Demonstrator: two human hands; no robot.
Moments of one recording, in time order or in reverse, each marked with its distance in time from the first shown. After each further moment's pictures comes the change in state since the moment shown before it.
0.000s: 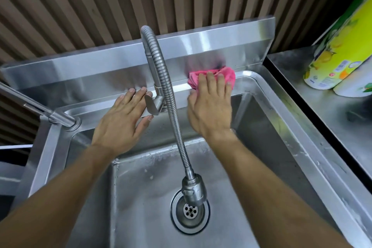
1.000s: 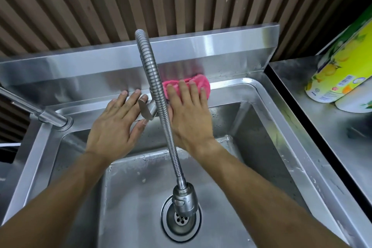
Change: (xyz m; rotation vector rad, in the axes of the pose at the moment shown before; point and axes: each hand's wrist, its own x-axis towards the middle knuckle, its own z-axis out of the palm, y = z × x) left_hand -0.005 0.014 -0.001 -0.044 0.077 -0.075; right_hand -0.004 -0.019 0.001 0.012 -0.145 -0.285
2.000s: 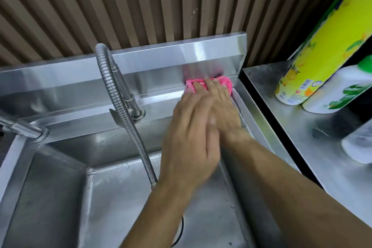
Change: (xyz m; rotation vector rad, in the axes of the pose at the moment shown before) left_hand 0.033 0.222 -0.036 -0.641 0.476 0.023; right_hand -0.005 0.120 -0.029 -0.018 -0.068 0.060
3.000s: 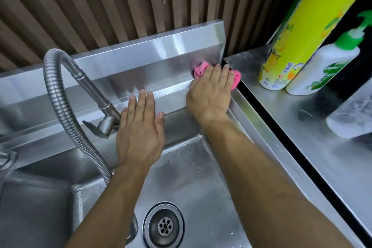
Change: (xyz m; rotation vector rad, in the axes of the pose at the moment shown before) left_hand 0.007 -0.101 0.003 0.568 -0.405 -0.210; right_hand 0.029 -0.014 -0.009 -0.146 0.081 0.578
